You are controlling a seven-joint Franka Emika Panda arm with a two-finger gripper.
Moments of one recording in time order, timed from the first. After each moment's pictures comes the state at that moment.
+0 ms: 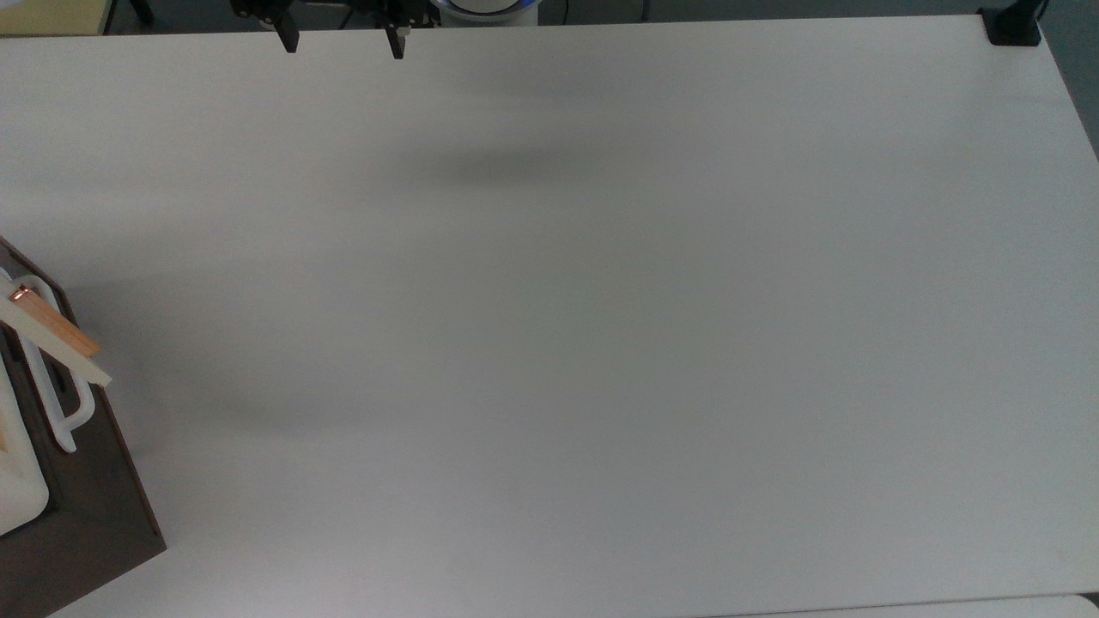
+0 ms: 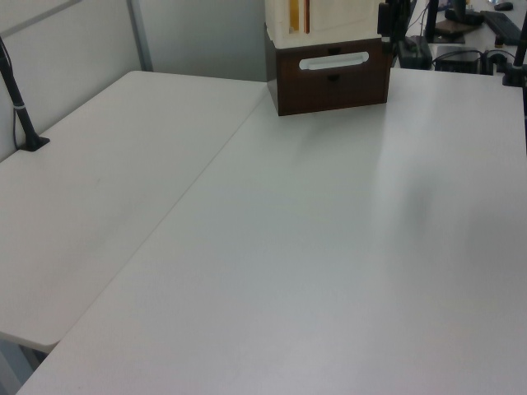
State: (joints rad) arm 0.06 0.14 -0.19 -1.41 0.04 1.49 -0.07
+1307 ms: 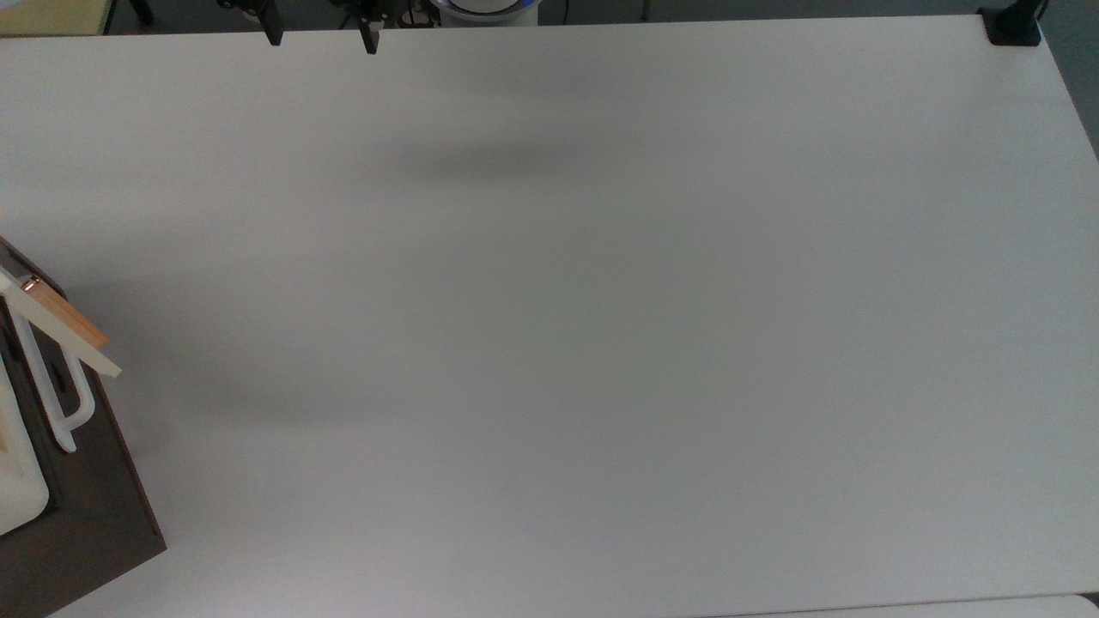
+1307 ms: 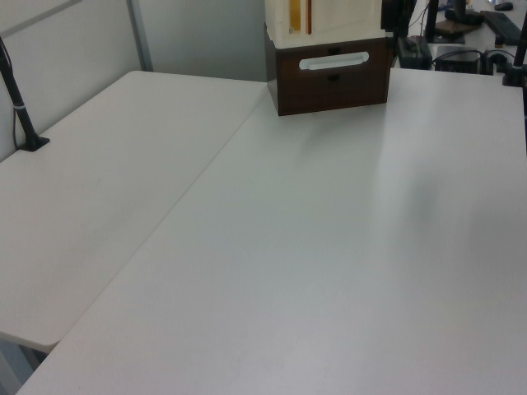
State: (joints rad) arm 0.06 0.13 -0.21 -1.40 0.03 1.49 -0.07
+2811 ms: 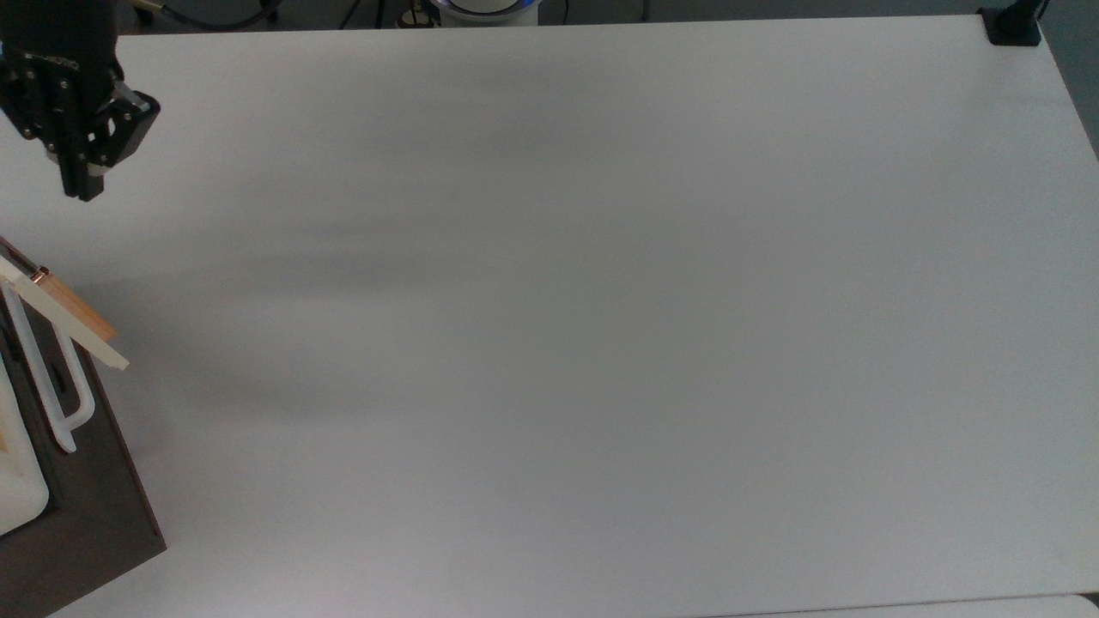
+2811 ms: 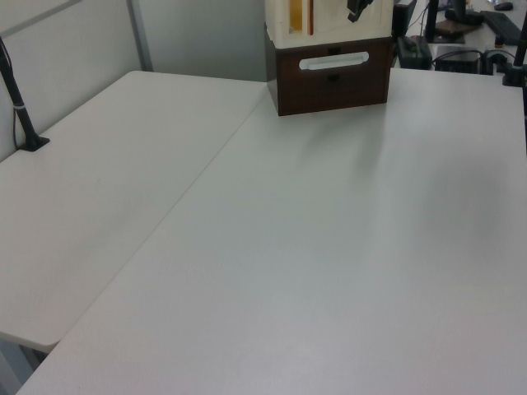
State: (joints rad) arm -0.14 0.29 -0.22 -1.41 0.03 2.23 -0.07
